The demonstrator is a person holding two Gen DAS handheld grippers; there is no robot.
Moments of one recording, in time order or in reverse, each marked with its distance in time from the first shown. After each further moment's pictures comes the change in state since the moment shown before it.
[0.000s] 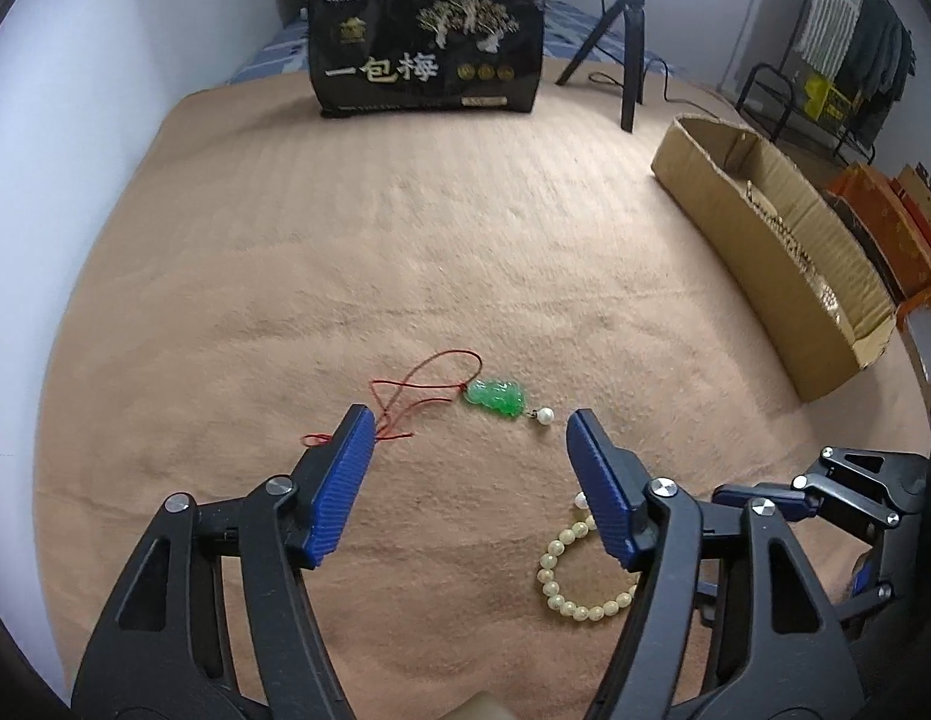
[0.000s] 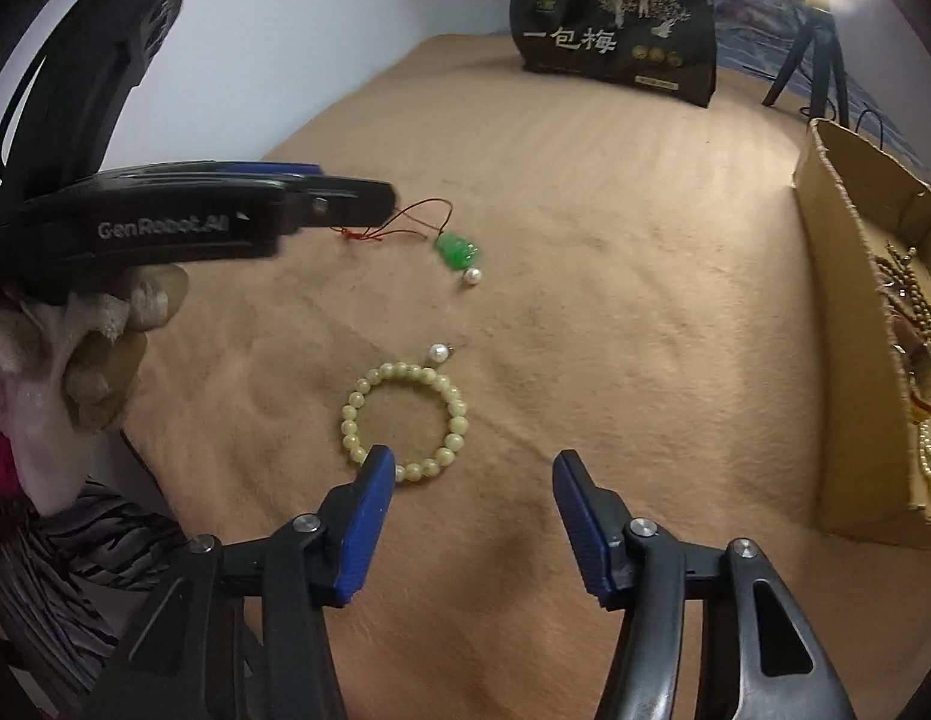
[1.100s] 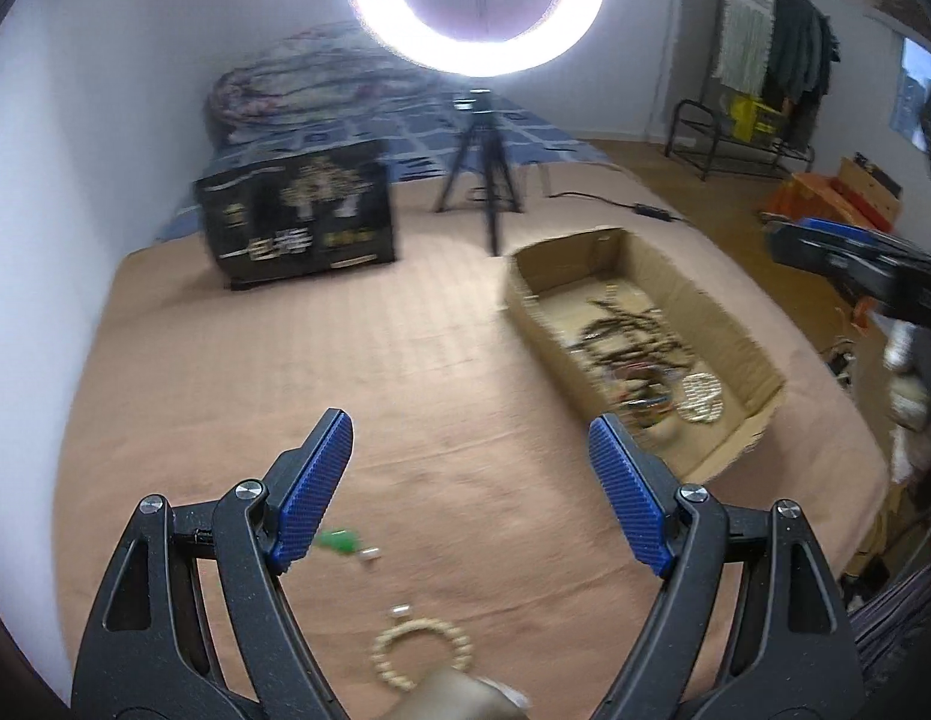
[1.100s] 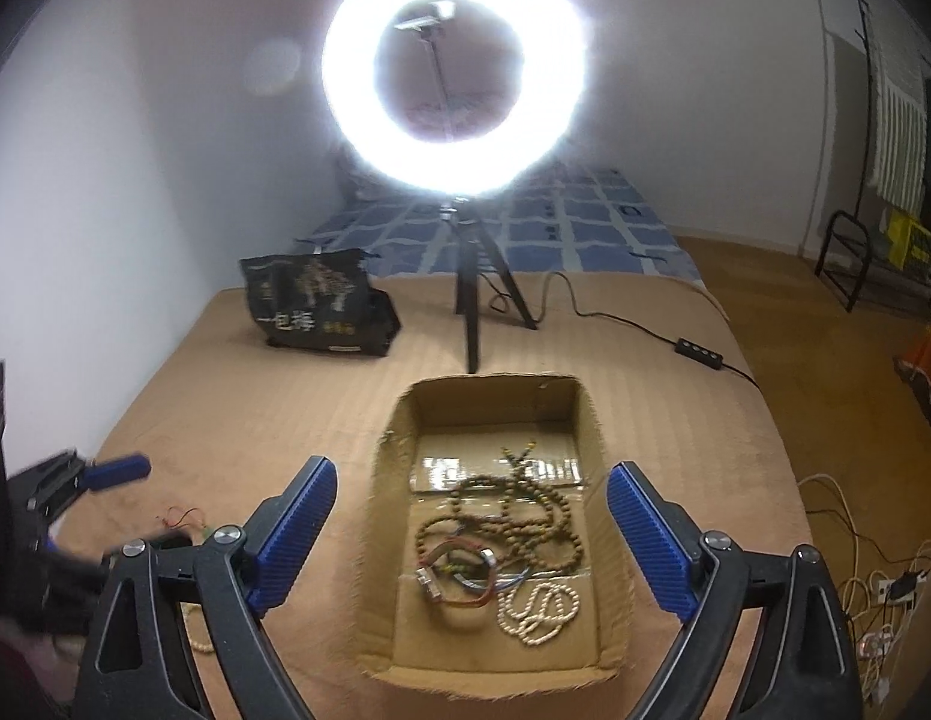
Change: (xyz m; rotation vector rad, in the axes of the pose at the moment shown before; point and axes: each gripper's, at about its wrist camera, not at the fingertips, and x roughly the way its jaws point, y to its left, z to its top) left arm -0.073 -0.099 0.057 0.122 -0.206 -0.045; right arm -0.193 -0.158 0.048 0.247 -0.412 -0.321
